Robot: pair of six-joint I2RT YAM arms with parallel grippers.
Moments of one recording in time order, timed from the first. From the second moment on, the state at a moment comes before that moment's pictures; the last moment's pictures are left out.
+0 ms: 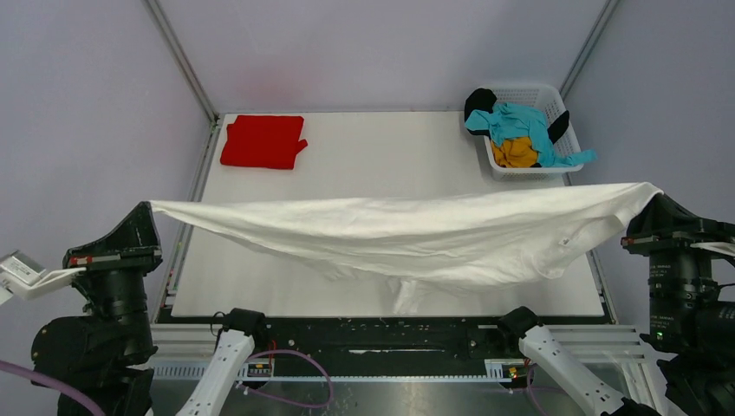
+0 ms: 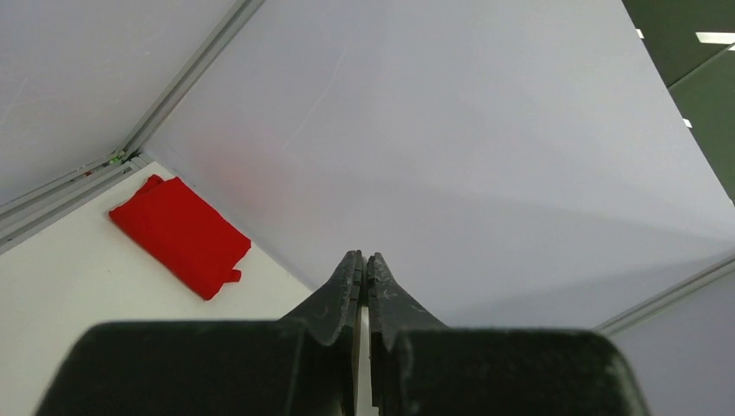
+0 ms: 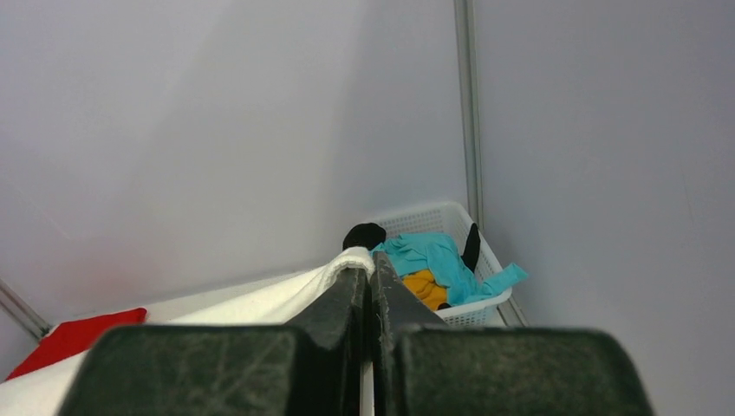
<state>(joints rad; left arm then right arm) -0.16 0.42 1.47 -0.79 -0.46 -0.75 0.50 0.50 1.55 -0.69 0.63 -0.02</state>
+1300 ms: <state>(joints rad) -0.04 1.41 0.99 -0.48 -0.17 -0.71 0.50 1.29 1.05 -0.67 0.20 0.26</state>
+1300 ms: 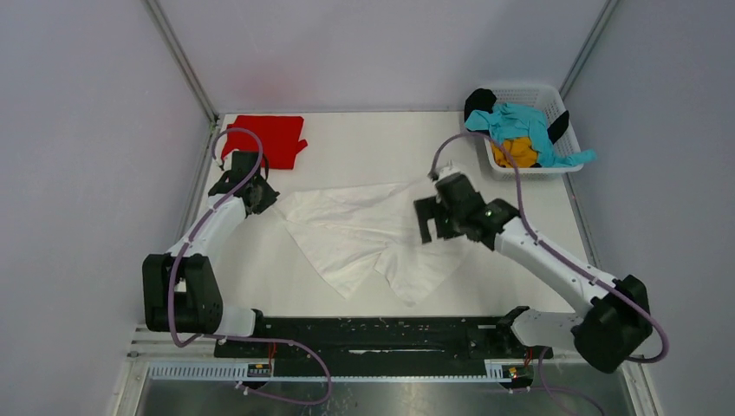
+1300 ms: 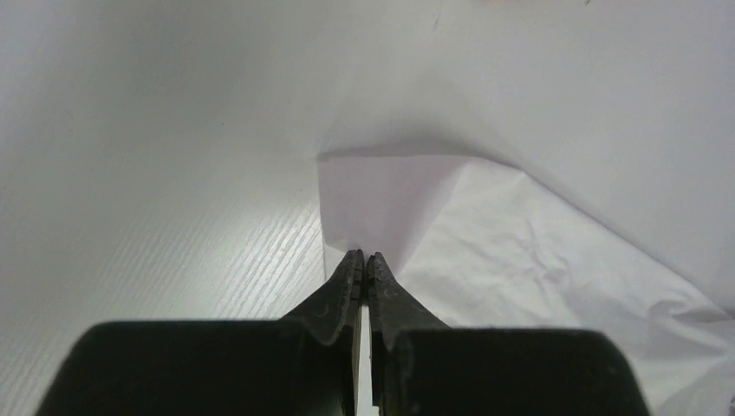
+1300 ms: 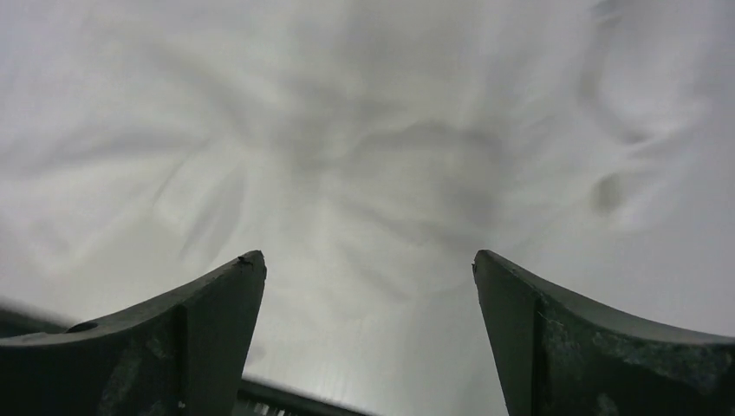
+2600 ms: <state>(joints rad) -0.04 1.28 0.87 -0.43 -0.12 -0.67 0.93 1.47 0.82 -0.67 0.33 0.64</state>
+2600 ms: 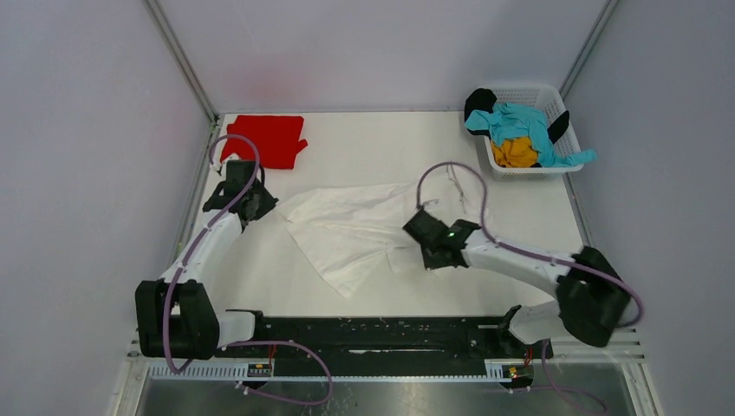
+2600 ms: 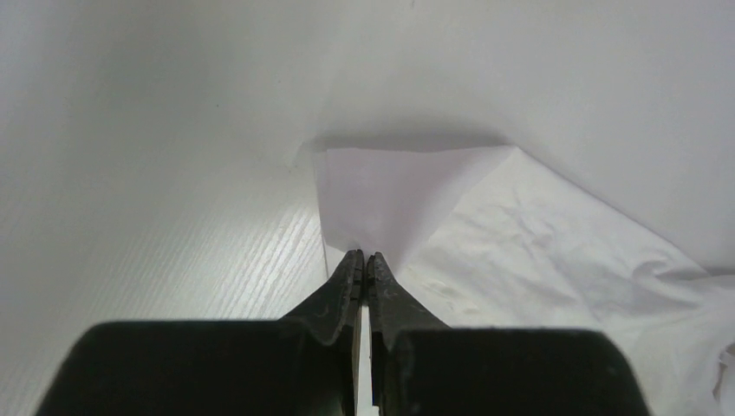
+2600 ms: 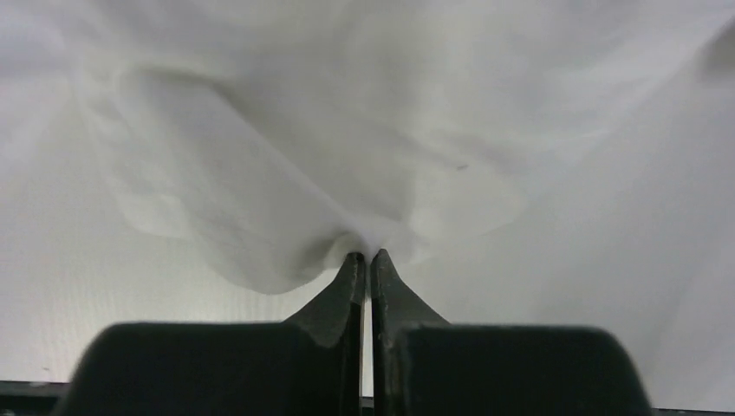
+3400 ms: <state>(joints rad) -0.05 0.60 1.52 -0.58 0.08 -0.68 0.69 0.80 1.87 -0.89 0.47 0.11</state>
